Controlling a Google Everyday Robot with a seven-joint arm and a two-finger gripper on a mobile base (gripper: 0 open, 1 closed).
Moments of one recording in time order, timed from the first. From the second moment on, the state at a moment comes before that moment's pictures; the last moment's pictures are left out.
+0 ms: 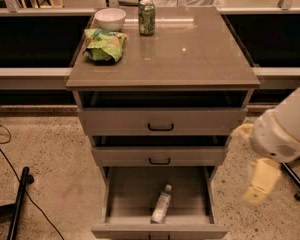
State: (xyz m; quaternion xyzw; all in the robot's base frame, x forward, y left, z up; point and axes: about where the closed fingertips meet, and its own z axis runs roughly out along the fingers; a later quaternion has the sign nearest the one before) arm 0.377 -0.202 0.791 -0.60 0.78 0.17 0.11
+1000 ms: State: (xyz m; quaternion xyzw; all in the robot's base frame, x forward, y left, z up) arm 0.452 -0.111 0.544 -0.51 0.76 0.35 0.21
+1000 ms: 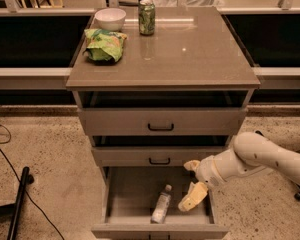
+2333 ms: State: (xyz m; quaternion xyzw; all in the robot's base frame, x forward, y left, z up) arm 0.434 -0.117 0.351 -0.19 0.89 0.40 0.10
